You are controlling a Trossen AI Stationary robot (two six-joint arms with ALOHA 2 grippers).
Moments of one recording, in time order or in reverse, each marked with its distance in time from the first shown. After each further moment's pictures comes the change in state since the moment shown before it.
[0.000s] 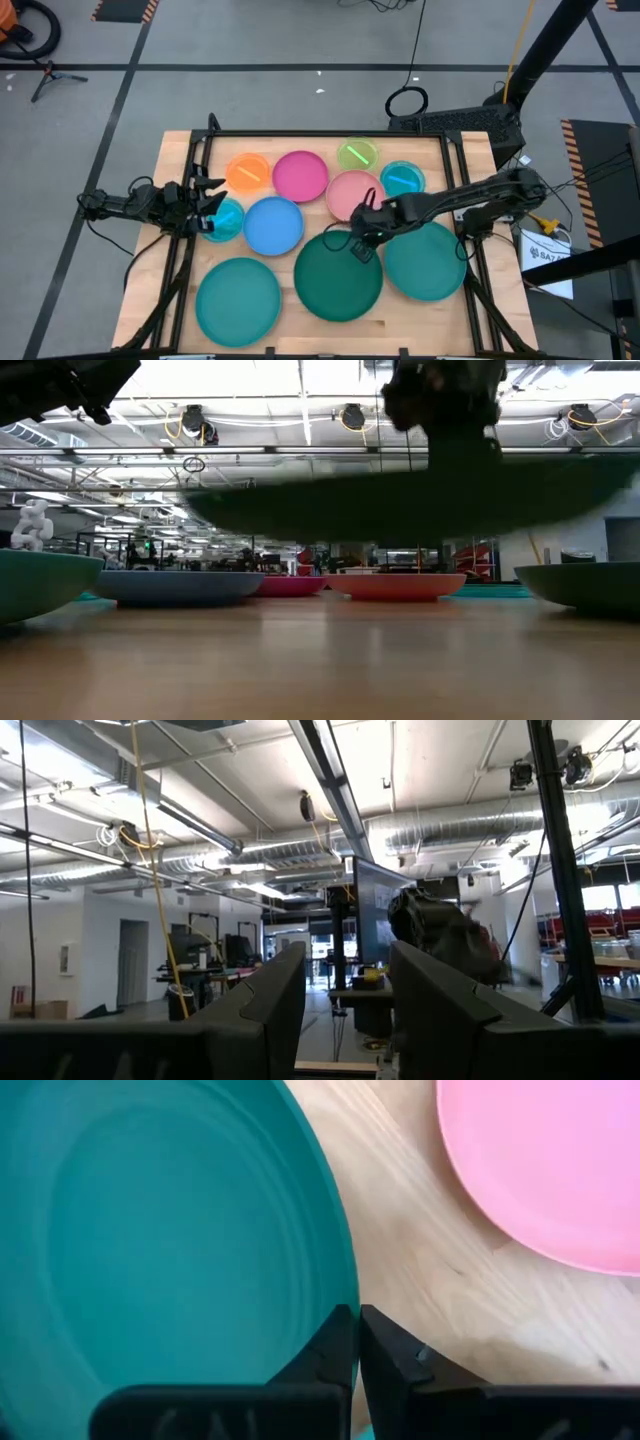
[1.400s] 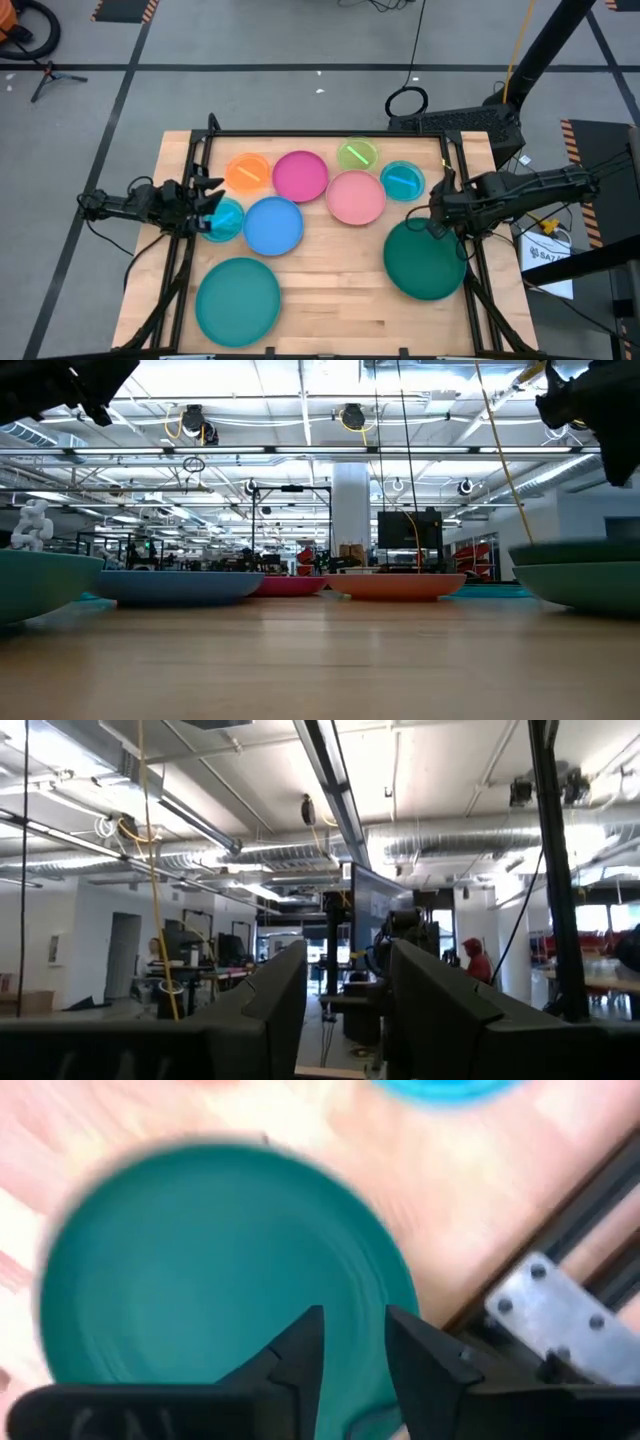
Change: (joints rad) left arm 0.000 0.000 0.000 0.024 0.000 -0.071; right arm 0.000 -0.685 -0.336 -0.565 0.109 0.234
